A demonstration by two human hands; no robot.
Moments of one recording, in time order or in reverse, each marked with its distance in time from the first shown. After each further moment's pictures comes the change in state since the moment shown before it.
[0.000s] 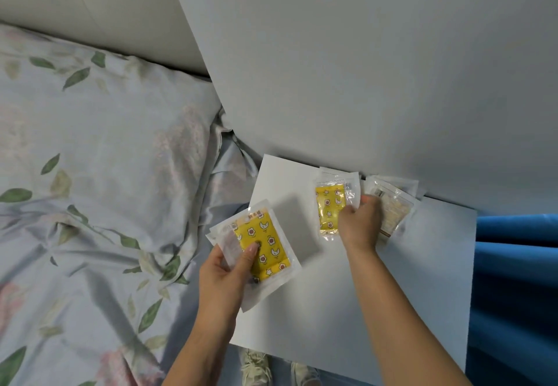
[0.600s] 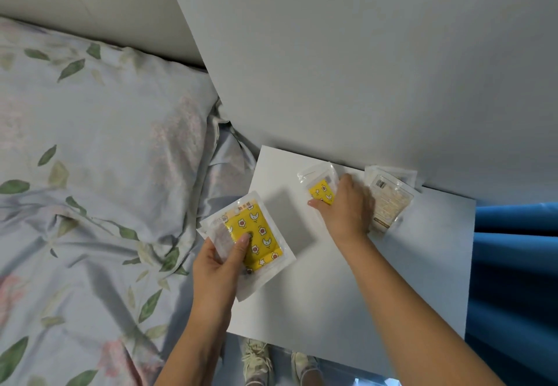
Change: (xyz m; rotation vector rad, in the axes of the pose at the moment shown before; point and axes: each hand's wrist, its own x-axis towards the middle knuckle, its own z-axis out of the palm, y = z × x) left_hand -0.005 0.001 -0.003 -0.014 0.025 0.035; right_hand 0.000 0.001 0.004 -0.690 -0.113 -0.413
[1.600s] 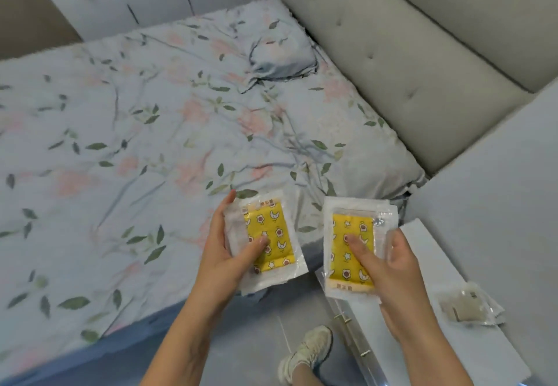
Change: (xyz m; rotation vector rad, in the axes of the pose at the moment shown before) left_hand -0.382 0.085 -0.220 -0.295 0.494 0.399; right_hand -0.395 -0.110 -0.233 0.874 -0.838 -0.491
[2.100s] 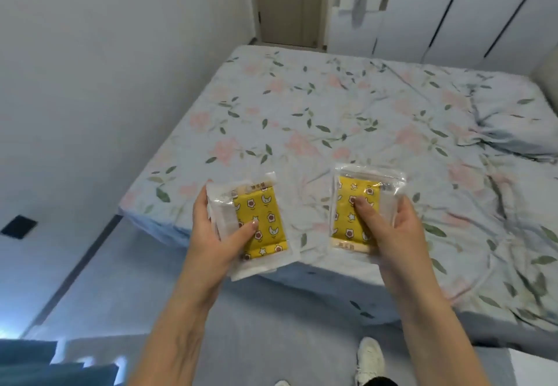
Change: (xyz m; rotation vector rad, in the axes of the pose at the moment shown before) left_hand -0.290 0.042 -0.401 -0.210 0.712 0.155; right_hand -0.261 0.041 0.374 -0.120 -0.687 -0.103
